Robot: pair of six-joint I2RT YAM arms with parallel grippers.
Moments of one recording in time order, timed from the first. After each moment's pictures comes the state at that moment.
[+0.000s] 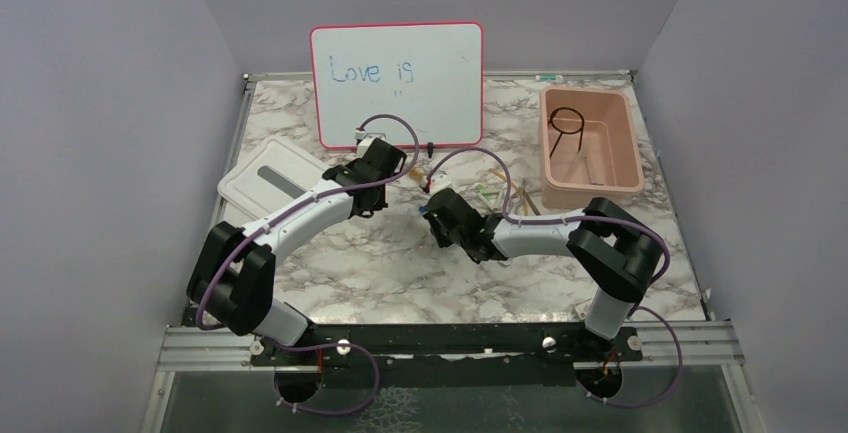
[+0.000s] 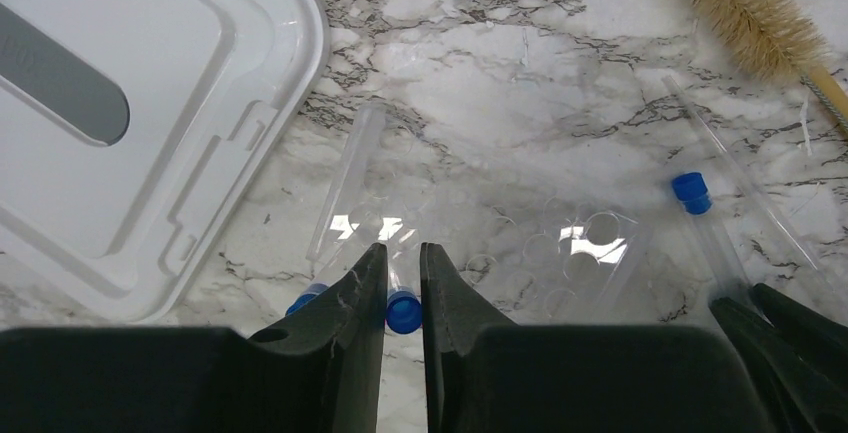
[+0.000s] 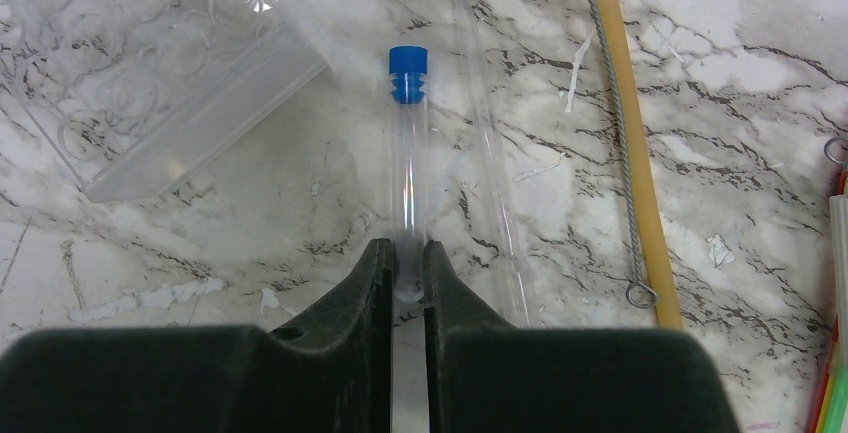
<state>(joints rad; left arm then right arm) -0.58 1.48 1.01 -0.56 -0.42 -0.47 0.97 1.76 0.87 0.13 0.29 0.29</state>
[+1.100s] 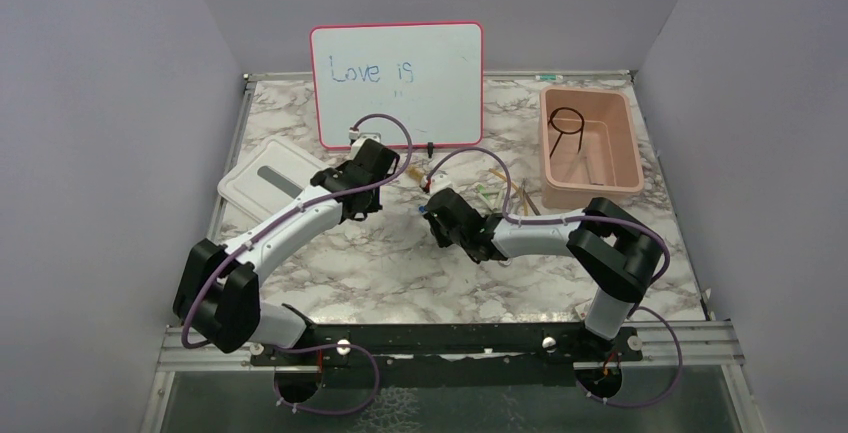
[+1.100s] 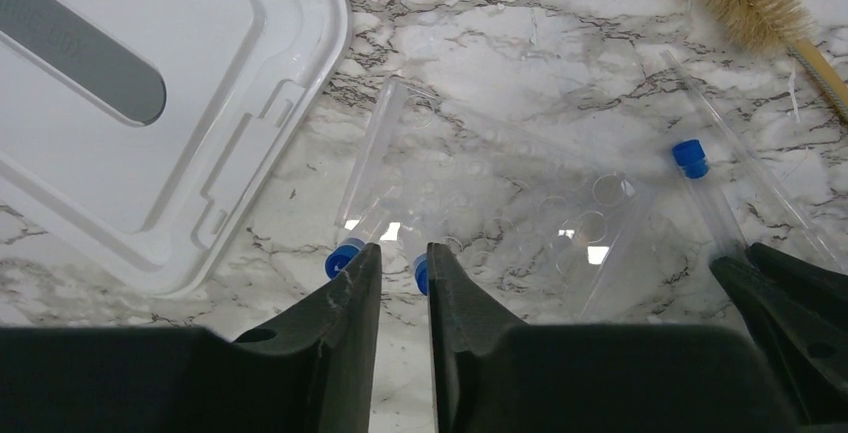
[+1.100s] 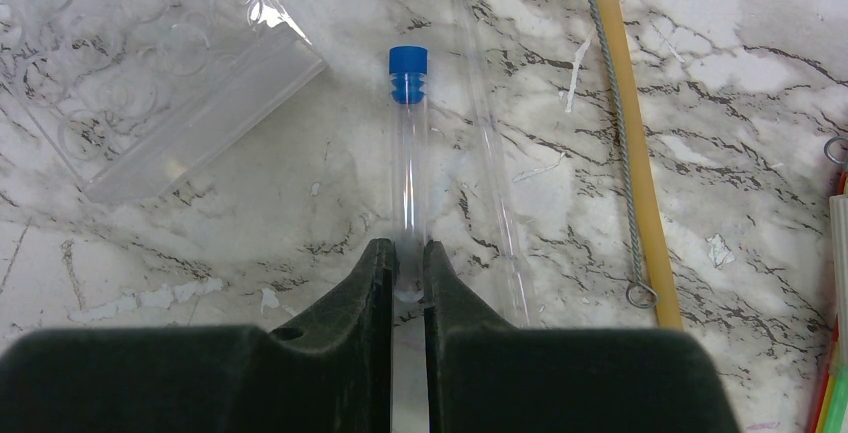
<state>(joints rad) -0.58 1.39 1.00 -0.63 -0.41 -0.45 0.97 1.76 0.87 0.13 0.29 0.29</state>
